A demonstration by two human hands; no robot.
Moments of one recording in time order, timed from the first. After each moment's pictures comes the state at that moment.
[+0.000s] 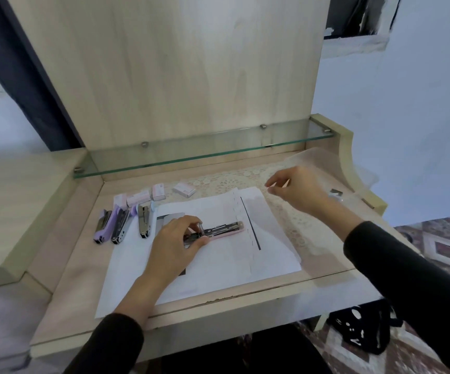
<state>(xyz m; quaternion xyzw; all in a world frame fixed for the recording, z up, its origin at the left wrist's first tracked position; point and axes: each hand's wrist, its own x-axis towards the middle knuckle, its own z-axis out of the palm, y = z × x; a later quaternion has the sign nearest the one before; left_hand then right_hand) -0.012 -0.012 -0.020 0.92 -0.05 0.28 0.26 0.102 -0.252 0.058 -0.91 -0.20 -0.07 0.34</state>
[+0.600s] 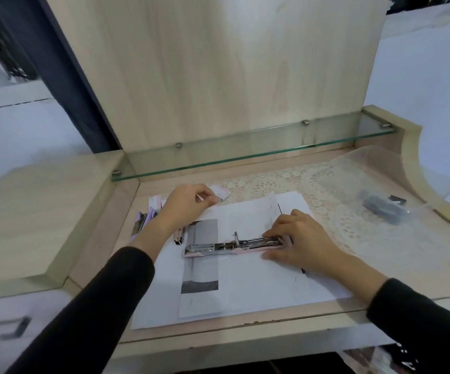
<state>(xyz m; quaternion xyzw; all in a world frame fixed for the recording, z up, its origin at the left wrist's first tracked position) 0.057 0.049 0.041 0.96 0.04 0.12 0.25 0.066 -0.198 0.007 -0.89 -0.38 -0.05 0.25</state>
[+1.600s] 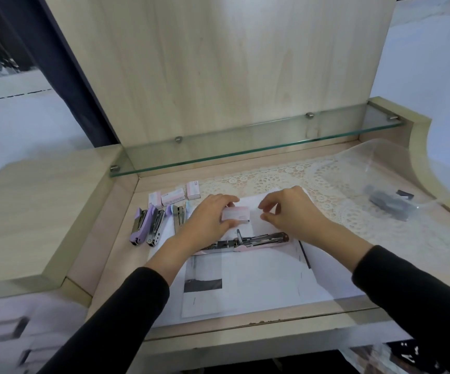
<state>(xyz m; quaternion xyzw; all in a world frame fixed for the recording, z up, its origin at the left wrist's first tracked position) 0.048 0.022 0.004 0.97 -0.07 0.10 0.21 0.083 -0.168 0.037 -0.91 -0.30 0.00 0.30</state>
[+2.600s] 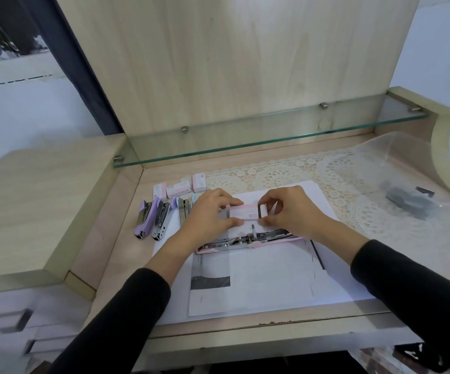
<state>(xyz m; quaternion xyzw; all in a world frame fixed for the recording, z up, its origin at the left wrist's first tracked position) 0.039 0.026 0.009 0.96 0.00 0.10 0.27 0.096 -0.152 0.017 -0.88 -0.29 0.07 0.37</state>
